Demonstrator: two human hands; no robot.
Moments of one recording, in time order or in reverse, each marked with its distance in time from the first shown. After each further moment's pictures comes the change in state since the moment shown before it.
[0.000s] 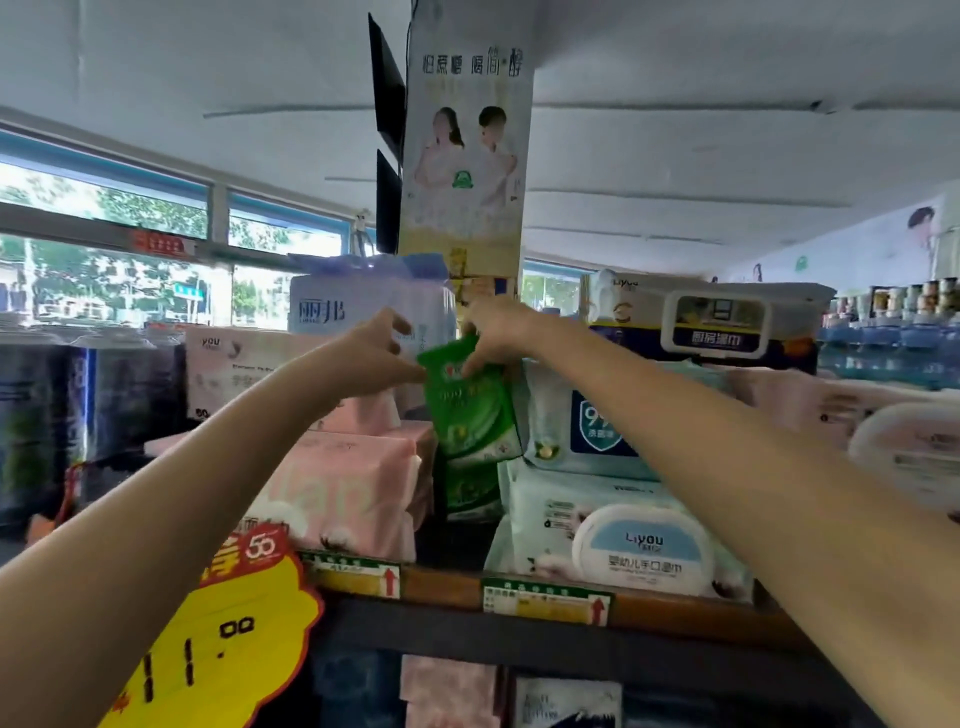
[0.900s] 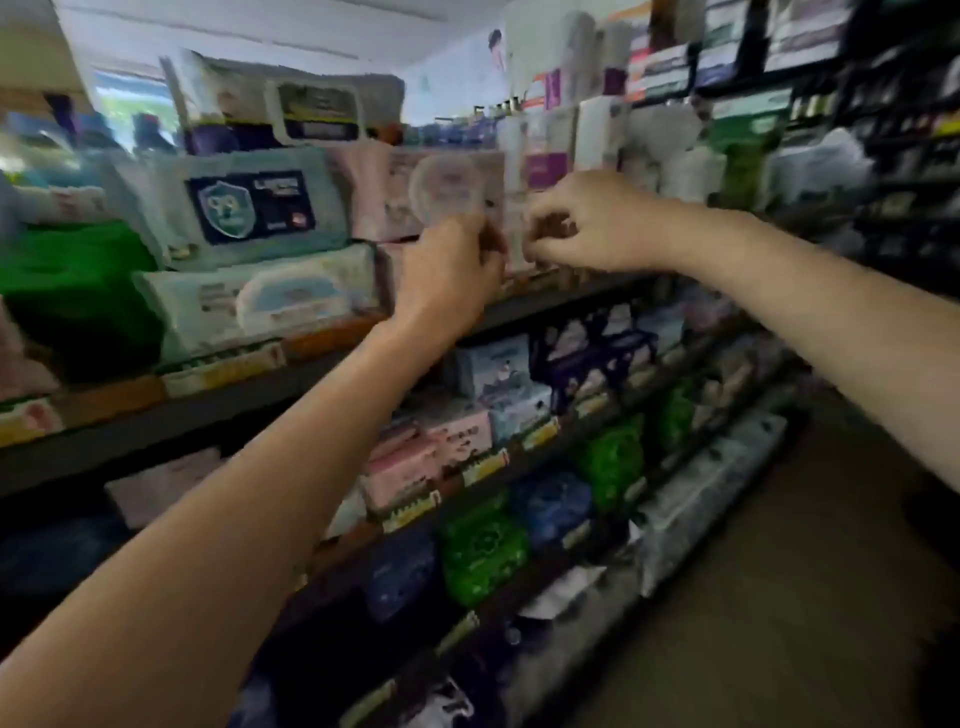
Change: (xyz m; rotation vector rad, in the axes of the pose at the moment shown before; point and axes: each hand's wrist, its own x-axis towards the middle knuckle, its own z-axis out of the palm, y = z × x) left_hand -0.183 0.155 0.195 -0.175 -0.204 0.737; right_hand -0.385 0.045 -0.030 -0.152 0.116 0.559
